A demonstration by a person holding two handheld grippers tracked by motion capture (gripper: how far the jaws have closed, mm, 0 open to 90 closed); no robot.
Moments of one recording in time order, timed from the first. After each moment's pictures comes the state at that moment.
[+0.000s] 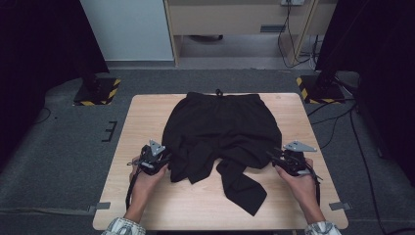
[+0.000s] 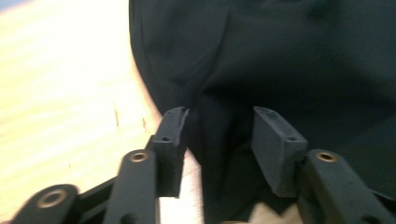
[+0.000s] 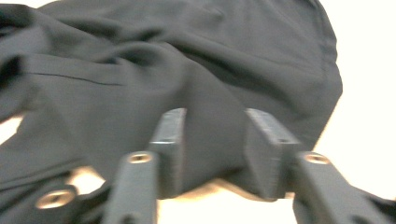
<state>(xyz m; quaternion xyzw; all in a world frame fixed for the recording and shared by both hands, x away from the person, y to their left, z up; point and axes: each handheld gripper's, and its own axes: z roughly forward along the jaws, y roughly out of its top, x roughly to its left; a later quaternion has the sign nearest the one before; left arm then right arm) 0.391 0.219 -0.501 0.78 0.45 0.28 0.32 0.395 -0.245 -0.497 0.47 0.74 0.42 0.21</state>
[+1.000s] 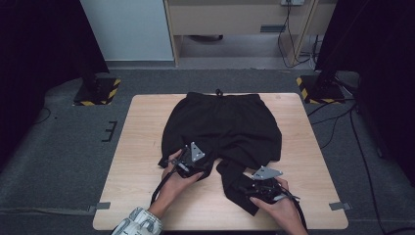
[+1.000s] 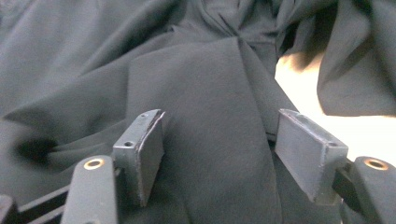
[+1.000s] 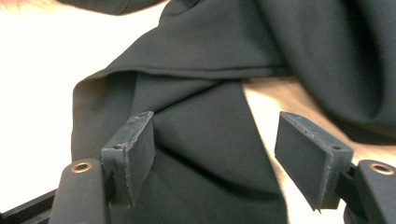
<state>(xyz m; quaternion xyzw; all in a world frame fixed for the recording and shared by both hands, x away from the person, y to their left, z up) 0.402 0.111 -0.516 0.86 0.32 0.23 0.32 0.330 -0.167 -0.526 0.36 0.84 0.36 0.15</state>
